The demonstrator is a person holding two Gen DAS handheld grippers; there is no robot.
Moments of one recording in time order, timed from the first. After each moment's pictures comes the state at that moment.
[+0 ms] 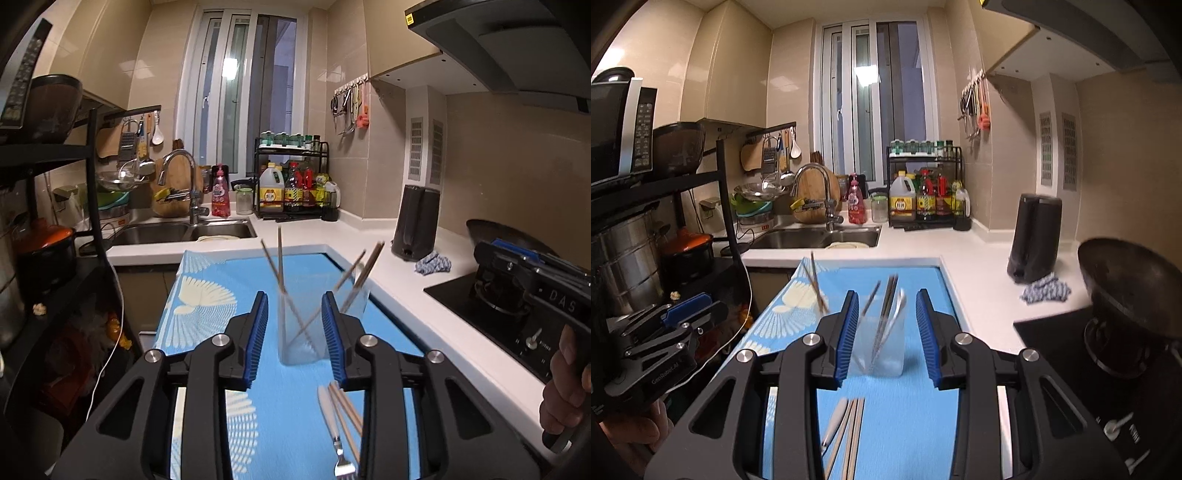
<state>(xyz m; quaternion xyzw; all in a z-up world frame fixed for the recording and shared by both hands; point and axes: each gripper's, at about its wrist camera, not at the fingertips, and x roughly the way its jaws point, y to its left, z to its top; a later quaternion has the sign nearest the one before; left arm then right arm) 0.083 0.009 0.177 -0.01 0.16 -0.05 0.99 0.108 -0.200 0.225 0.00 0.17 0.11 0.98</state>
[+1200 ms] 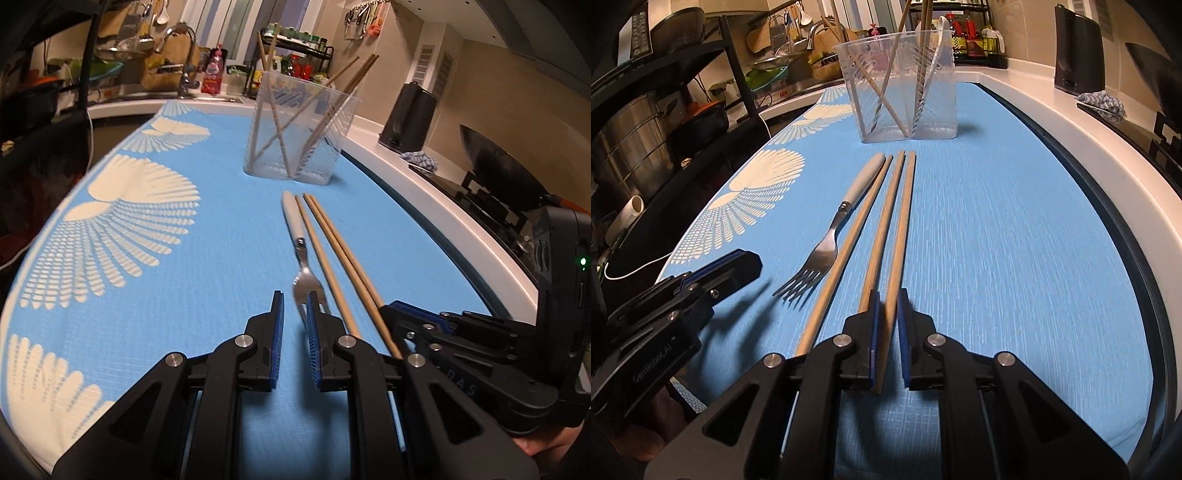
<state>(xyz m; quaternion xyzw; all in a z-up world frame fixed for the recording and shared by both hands) 0.040 -0.013 0.006 -0.10 0.32 -0.11 0.93 0.077 -0.170 0.010 0.01 0.41 0.17 0.90</state>
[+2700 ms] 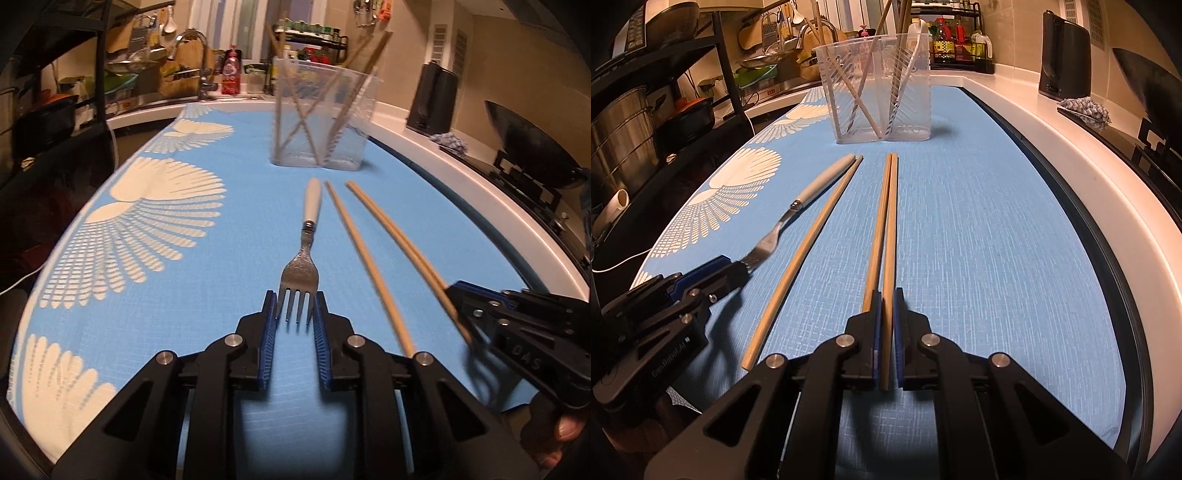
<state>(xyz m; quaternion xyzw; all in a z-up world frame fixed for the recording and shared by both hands) 0.044 -0.018 -0.004 -0.04 0.33 -0.02 0.94 0.079 -0.192 0.011 0.00 0.40 0.15 0.90</state>
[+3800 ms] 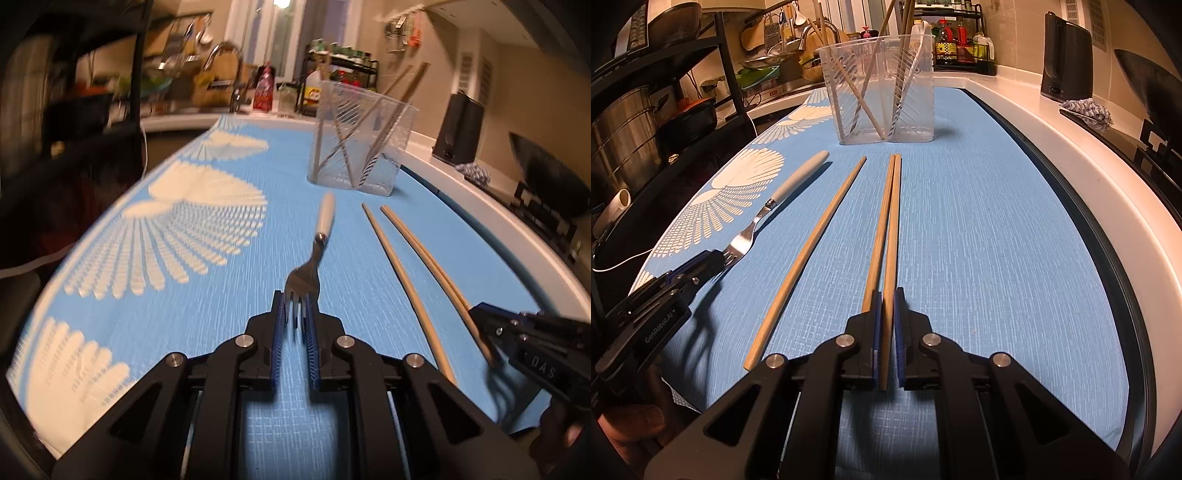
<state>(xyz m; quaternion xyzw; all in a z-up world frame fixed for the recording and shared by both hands) 0.038 -0.006 -0.005 -0.05 0.28 0.02 0.96 0.079 -0.189 0.010 0.00 0.40 0.15 0.91</state>
